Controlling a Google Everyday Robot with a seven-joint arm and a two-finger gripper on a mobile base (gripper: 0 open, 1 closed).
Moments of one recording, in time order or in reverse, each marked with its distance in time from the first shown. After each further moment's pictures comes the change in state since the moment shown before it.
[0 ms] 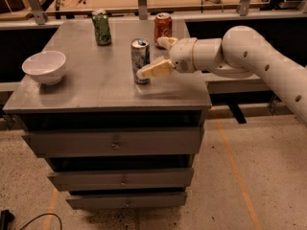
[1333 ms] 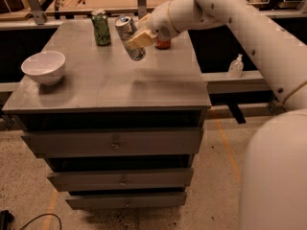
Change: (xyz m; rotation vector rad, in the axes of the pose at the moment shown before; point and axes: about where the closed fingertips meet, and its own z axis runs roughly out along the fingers) arm -0.059 -0.020 0.051 -0.137 0.205 -0.160
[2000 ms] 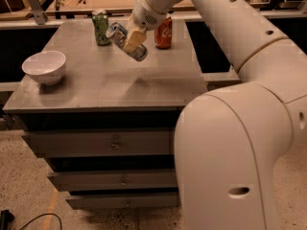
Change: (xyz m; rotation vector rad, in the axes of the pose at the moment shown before) arm 0.005 0.004 0.019 -0.147 0.376 -0.179
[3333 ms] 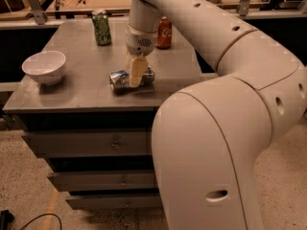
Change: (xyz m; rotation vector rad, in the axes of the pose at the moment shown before) arm 0.034 0.096 0.034 -0.370 0.282 -0.089
